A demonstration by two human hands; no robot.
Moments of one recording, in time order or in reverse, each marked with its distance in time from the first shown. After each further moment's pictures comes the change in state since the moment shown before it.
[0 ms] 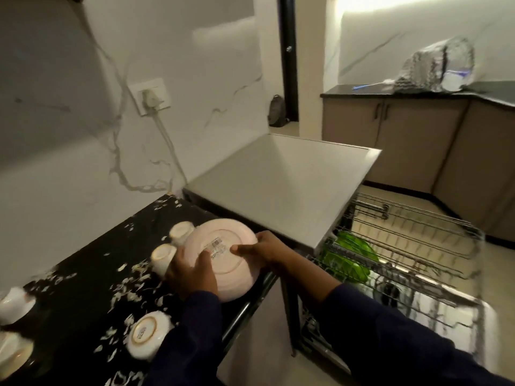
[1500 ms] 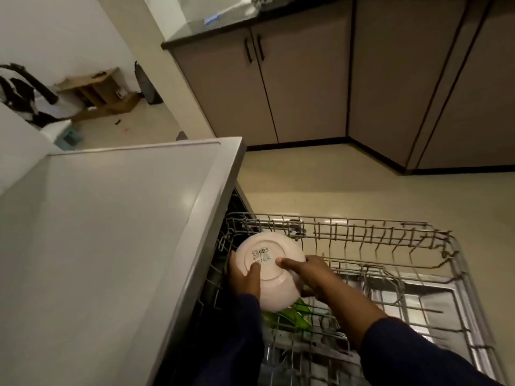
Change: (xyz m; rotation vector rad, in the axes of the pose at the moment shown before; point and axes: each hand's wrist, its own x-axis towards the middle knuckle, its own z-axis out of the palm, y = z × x) left_hand -0.037 -0.018 0.666 0.242 -0.709 -0.002; right_hand 0.250 0.225 -0.506 0.486 0.535 0.442
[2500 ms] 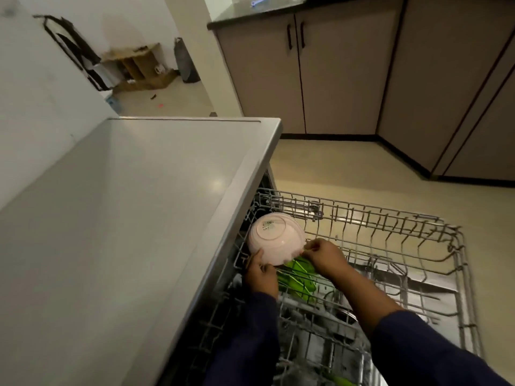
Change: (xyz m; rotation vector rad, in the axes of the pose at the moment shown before) left_hand -0.075 -0.017 -0.034 -0.005 0.049 -0.053; right_hand -0.052 0.011 0.007 -0.530 0.088 -0.262
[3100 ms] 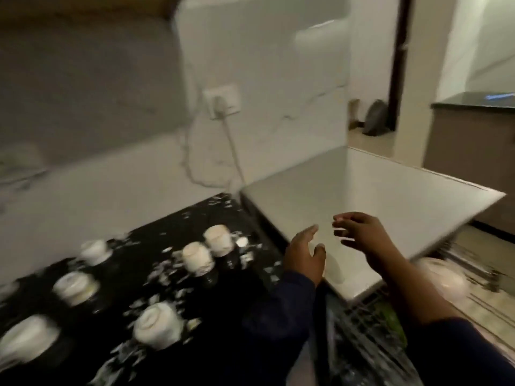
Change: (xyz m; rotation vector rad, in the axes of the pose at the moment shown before) left_hand -0.247 -0.010 -0.360 -0.065 0.357 0.369; right_hand -0.372 -0.192 0.136 0.237 -0.486 -0.523
